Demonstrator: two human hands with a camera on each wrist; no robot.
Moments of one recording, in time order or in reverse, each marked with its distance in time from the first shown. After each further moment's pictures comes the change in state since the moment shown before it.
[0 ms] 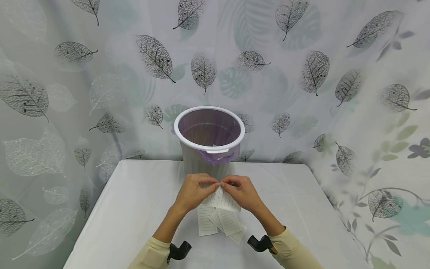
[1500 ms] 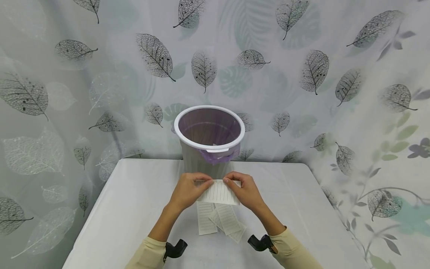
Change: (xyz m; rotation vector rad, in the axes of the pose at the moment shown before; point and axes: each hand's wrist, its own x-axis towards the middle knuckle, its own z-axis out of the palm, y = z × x) left_hand -0.007 -0.006 -0.013 0.064 0.016 -0.103; right_hand -0.002 -0.001 0.001 0.011 0.084 0.072
